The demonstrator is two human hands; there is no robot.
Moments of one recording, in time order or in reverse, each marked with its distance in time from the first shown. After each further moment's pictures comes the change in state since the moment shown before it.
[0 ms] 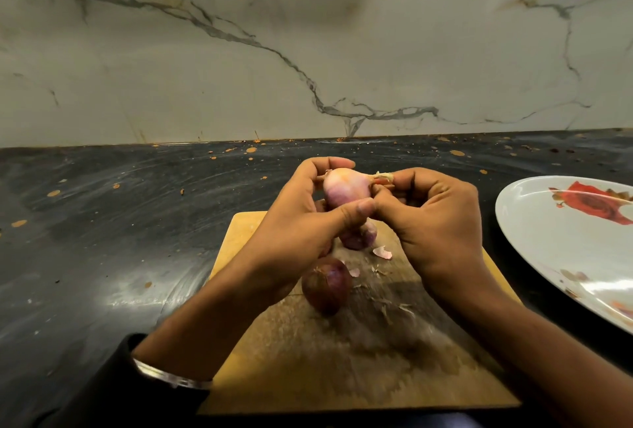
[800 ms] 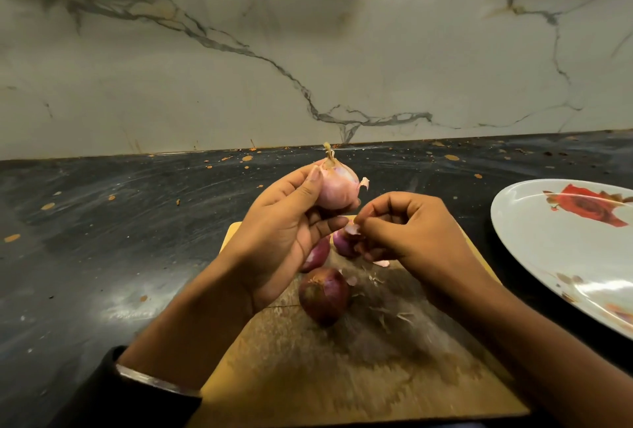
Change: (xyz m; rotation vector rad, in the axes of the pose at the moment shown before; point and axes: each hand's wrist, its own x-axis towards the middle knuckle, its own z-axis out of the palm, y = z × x) left_hand 0.006 0.004 -0.007 -0.353 0.037 -0.080; right_hand 0.003 -0.001 -0.004 0.039 -0.256 0.332
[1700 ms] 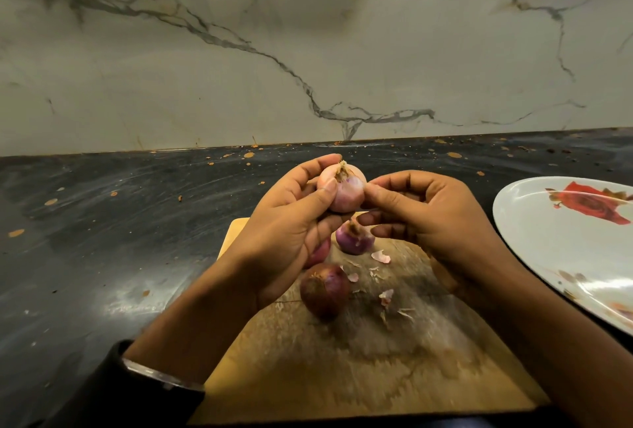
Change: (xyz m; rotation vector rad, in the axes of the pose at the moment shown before) left_hand 0.000 -0.003 0.000 -0.060 -0.054 -0.008; right_hand 0.002 -0.014 -0.011 0.197 -0.006 0.002
